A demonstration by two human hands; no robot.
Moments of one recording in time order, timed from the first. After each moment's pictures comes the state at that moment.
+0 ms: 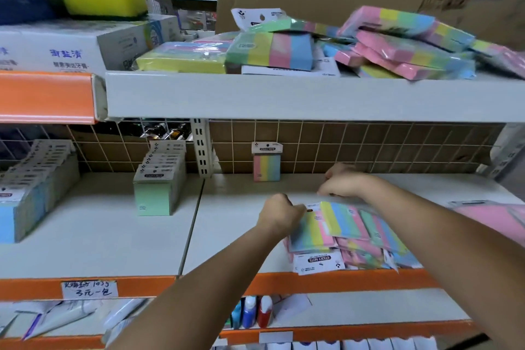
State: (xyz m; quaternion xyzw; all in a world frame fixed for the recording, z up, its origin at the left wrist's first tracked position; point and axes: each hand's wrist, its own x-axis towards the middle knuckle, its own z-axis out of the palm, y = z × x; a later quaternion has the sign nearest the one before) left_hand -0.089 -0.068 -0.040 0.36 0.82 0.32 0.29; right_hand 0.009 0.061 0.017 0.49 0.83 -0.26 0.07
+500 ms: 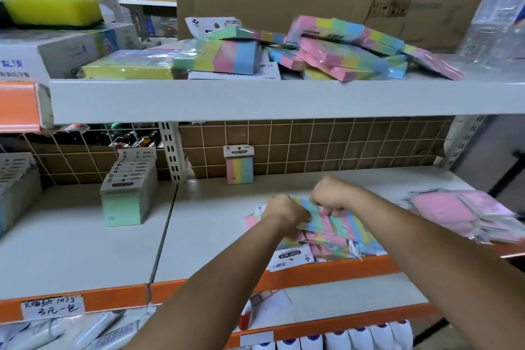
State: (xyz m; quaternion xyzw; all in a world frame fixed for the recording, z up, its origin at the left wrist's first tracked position) left_hand -0.032 -0.035 -0.030 0.38 0.82 0.27 0.33; right_hand 0.054 0.057 0.001 0.54 0.79 -0.29 0.06
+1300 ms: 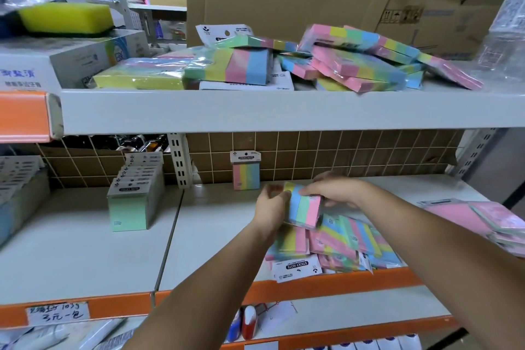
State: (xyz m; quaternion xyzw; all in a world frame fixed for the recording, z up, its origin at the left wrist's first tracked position) left_hand -0.063 -0.044 -0.029 0.22 0.62 0.63 0.41; right_hand 0.038 0.060 0.025 0.47 0.77 -0.43 0.01
